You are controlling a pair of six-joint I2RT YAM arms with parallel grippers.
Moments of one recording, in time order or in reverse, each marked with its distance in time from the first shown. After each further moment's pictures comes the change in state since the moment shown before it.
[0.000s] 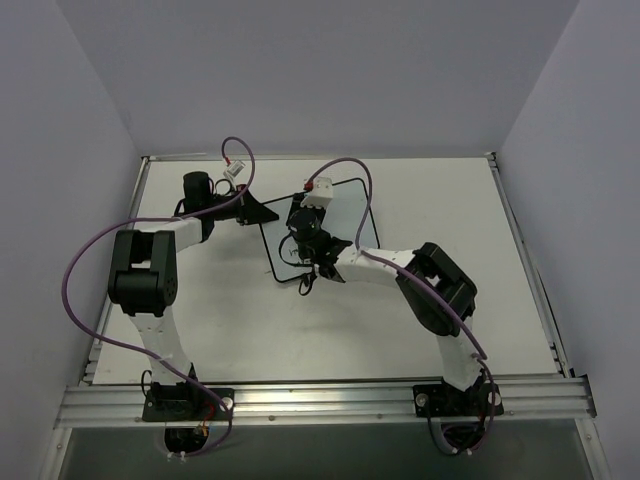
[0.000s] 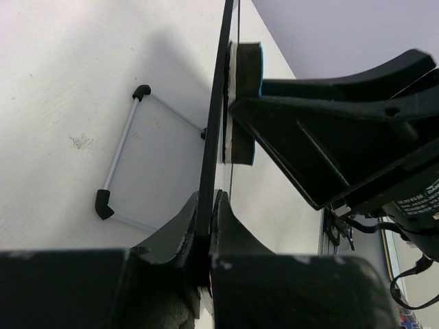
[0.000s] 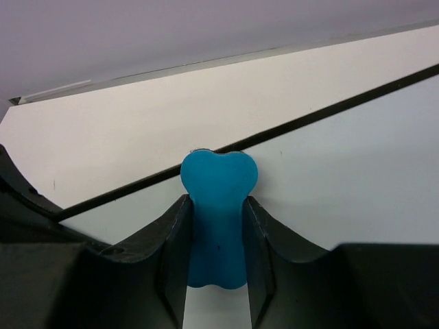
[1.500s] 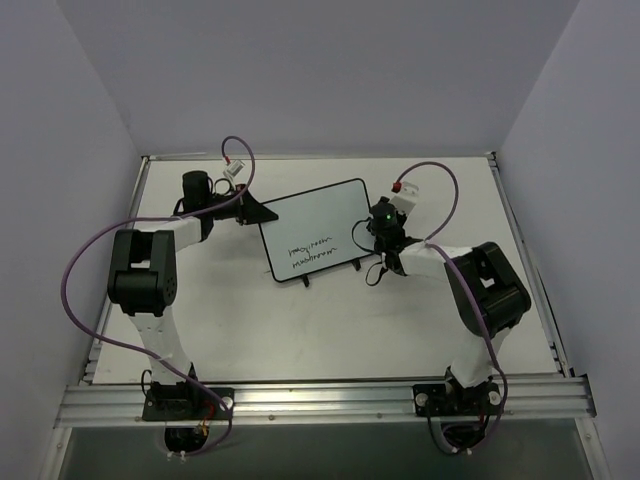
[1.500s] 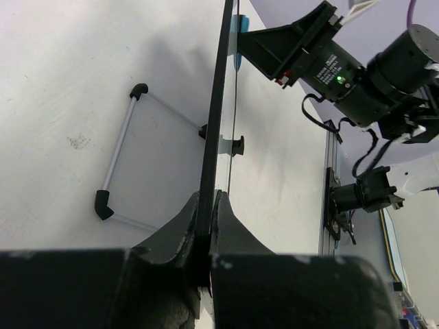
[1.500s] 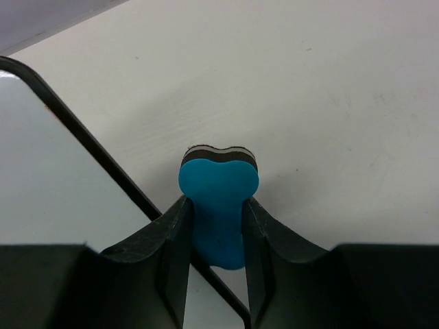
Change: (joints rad) left arm 0.000 -0.002 0.002 -0.004 0.016 0.008; right arm -0.403 -0.208 -0.385 -0.084 -0.175 0.109
